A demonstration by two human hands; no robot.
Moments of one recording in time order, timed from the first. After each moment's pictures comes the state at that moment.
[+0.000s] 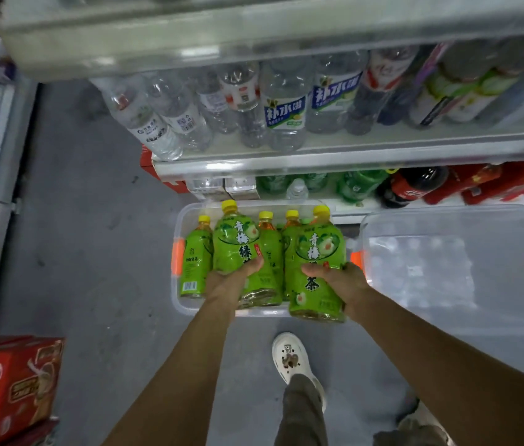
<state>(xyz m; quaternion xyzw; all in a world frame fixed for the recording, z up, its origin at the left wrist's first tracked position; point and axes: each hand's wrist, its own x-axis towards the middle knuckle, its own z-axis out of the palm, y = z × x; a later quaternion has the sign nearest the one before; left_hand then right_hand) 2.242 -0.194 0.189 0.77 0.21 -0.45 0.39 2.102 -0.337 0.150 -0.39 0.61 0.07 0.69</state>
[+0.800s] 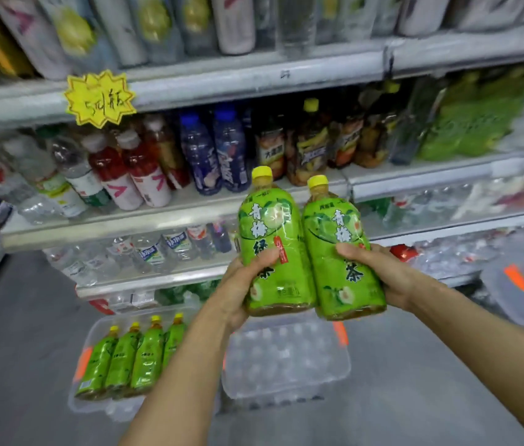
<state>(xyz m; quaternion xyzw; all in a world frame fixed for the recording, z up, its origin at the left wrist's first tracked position) 1.947 -0.429 0.502 0.56 -0.13 -0.53 0.62 1.771 -0.590 0.501 -0.53 0.36 -0.09 0.77</state>
